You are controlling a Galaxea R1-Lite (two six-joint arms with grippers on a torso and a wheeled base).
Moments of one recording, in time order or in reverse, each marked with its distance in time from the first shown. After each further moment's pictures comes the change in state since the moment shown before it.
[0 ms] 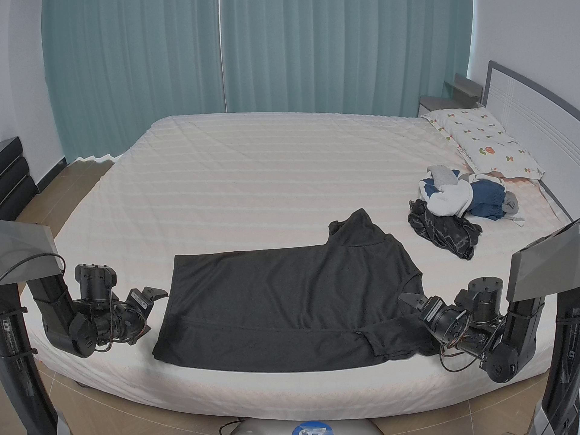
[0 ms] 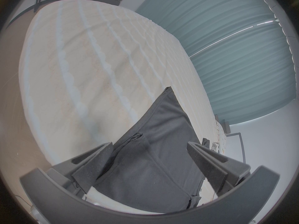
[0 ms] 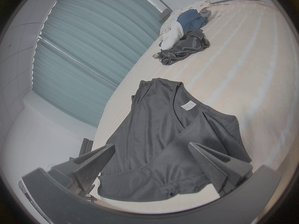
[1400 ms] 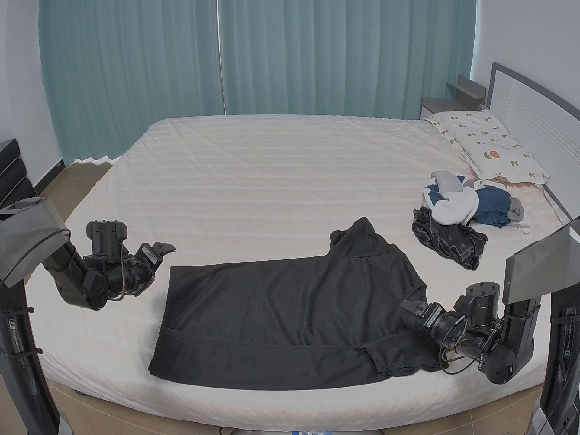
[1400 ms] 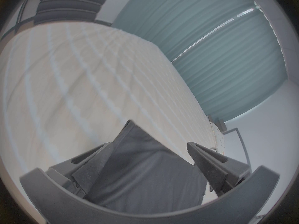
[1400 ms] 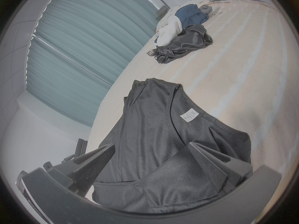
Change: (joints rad) left arm -0.009 0.044 -0.419 0.238 0.026 0.137; right arm -0.018 0.047 0.006 0.000 -0.001 -0.012
